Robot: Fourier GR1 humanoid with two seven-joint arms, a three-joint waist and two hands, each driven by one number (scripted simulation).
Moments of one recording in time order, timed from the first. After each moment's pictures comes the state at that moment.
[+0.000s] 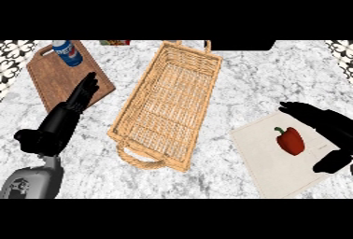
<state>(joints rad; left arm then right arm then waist) -0.18 0.20 0.03 -1.60 -0.05 -0.19 0.04 -0.20 -0.54 -0.05 -1.33 0.89 0.40 -0.60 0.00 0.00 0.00</state>
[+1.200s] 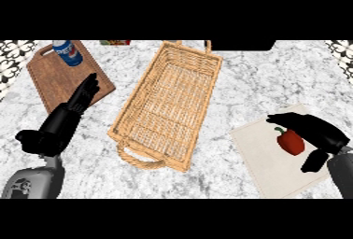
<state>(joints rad) -0.17 0.17 0.06 -1.60 -0.08 -0.23 0.04 -0.28 -0.47 -0.01 -1.07 1.10 0.30 -0.63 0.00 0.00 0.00</state>
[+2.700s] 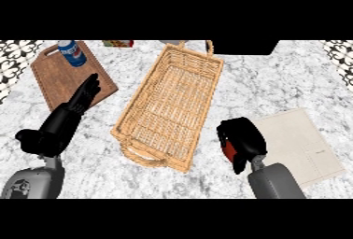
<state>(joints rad) -0.17 0.16 0.06 -1.61 -0.07 -0.24 0.06 -0.23 -0.07 0.24 -1.32 1.23 0.16 -0.02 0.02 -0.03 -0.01</state>
